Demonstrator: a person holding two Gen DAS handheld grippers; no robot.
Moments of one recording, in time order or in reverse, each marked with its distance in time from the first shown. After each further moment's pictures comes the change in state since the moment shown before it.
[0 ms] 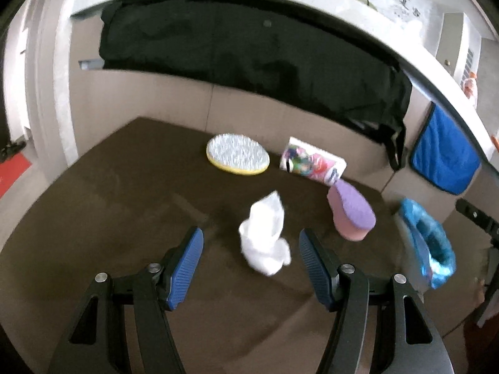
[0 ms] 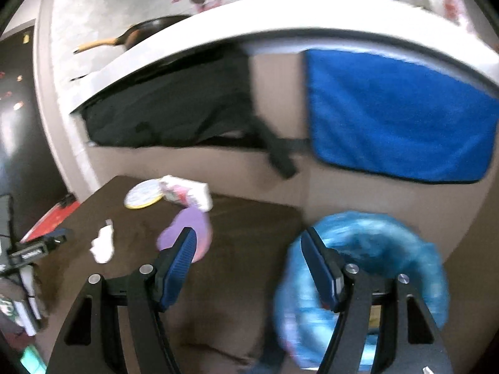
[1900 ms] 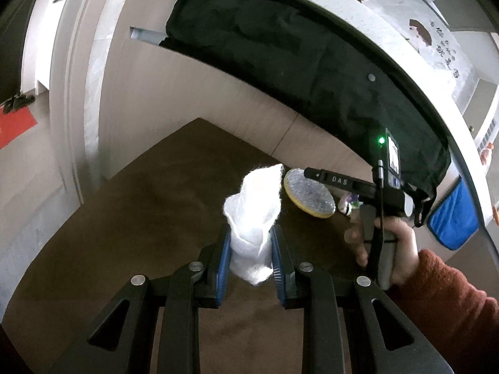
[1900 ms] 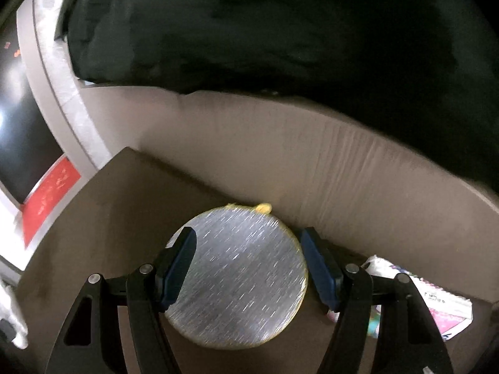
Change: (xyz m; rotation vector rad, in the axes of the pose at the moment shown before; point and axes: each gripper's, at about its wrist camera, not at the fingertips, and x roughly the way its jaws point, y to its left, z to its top) left arm 0.005 0.141 0.030 -0.231 -0.040 -0.030; right arm 0.325 0.238 0.073 -0.146 0.279 0.058
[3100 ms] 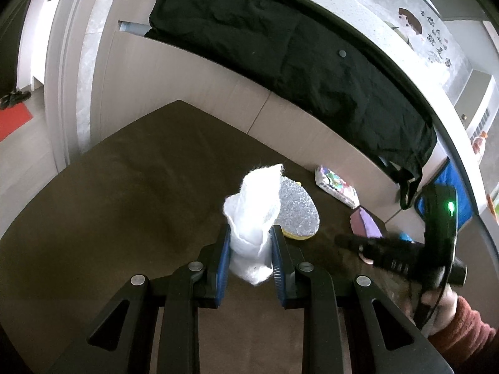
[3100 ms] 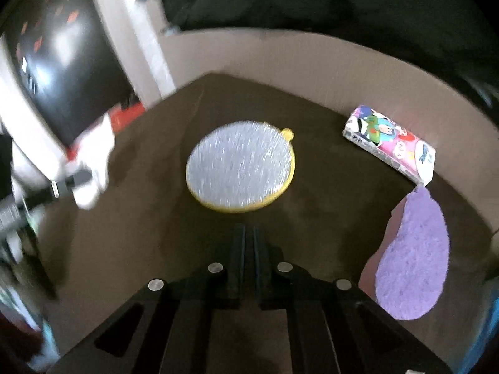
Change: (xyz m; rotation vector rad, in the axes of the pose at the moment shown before) left arm -0.013 -0.043 -0.030 0.011 0.026 -0.017; right arm -0.120 -0.012 -0.119 -0.069 0.127 0.262
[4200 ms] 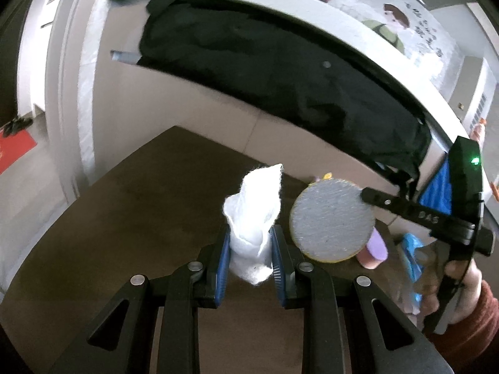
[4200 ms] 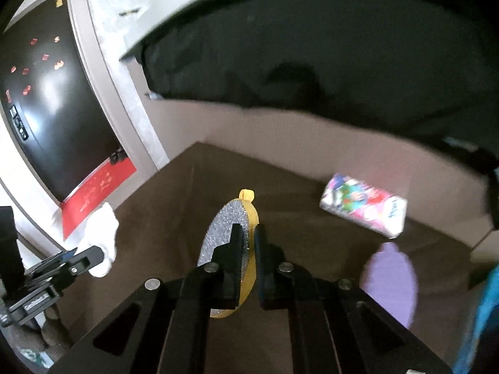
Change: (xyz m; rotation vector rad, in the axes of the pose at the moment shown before) left arm -0.013 -0.024 0.013 0.090 -0.057 0.030; right arm -0.072 -0.003 0.032 0.048 -0.216 -0.085
